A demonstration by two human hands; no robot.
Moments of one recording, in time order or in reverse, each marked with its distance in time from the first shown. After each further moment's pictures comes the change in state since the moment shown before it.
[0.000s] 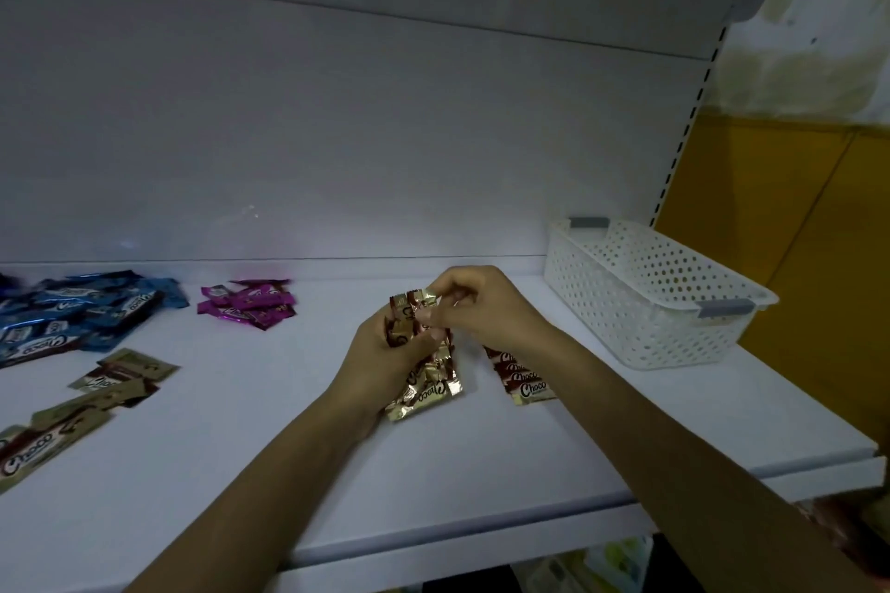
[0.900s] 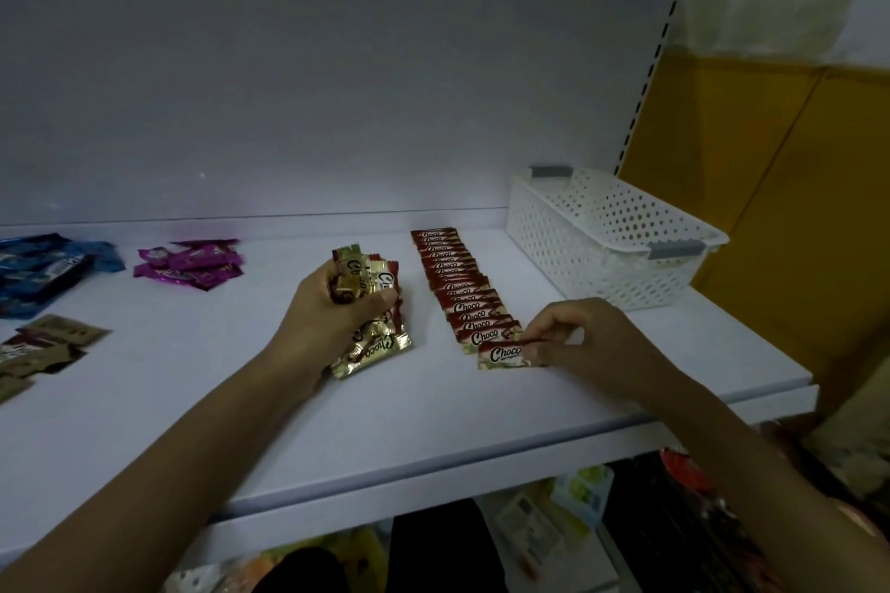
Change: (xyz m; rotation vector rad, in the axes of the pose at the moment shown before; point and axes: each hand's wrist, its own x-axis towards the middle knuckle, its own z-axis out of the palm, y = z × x) left_hand -0.001 -0.003 0.003 0.017 0.052 -0.029; right_hand -0.105 0.073 -0.080 -0.287 0.070 0.080
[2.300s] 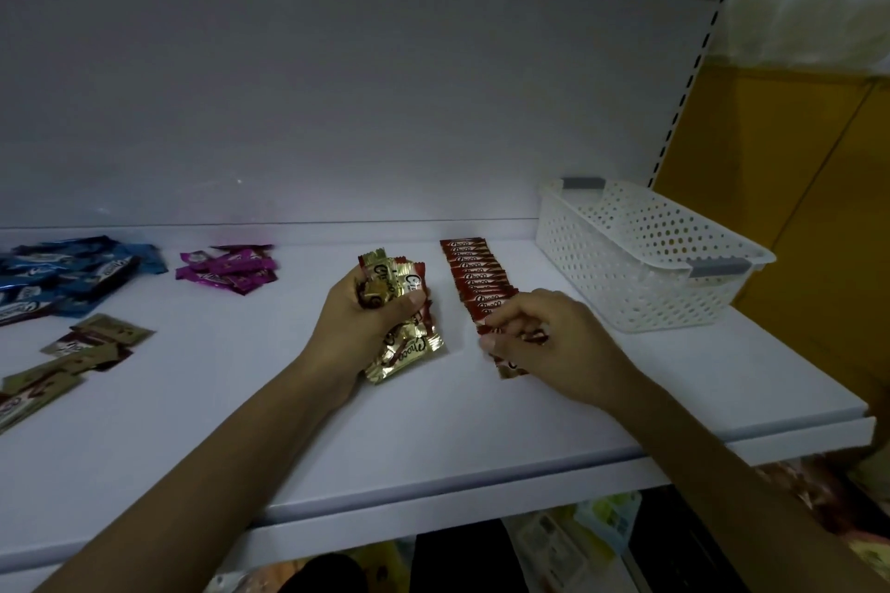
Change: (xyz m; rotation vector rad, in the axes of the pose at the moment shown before) left_hand -0.001 0.003 0.000 -0.095 0.029 -0.014; right_hand 0.026 -0.031 0.039 -0.004 0.054 -0.136
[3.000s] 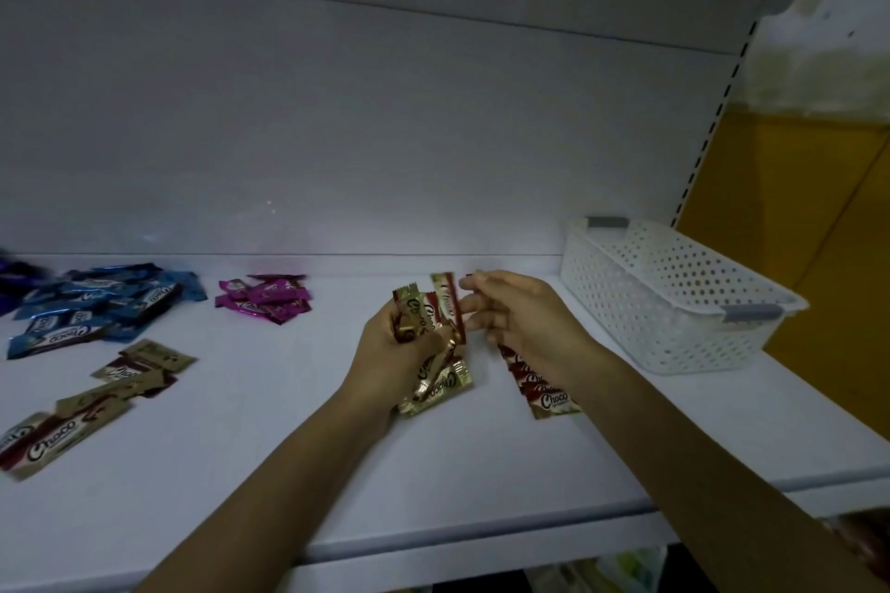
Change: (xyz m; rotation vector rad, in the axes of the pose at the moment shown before) left_hand 0.003 -0.001 -0.002 0.077 0.053 0.029; right_hand 0.066 -0.043 0.022 0.825 -0.099 0.261
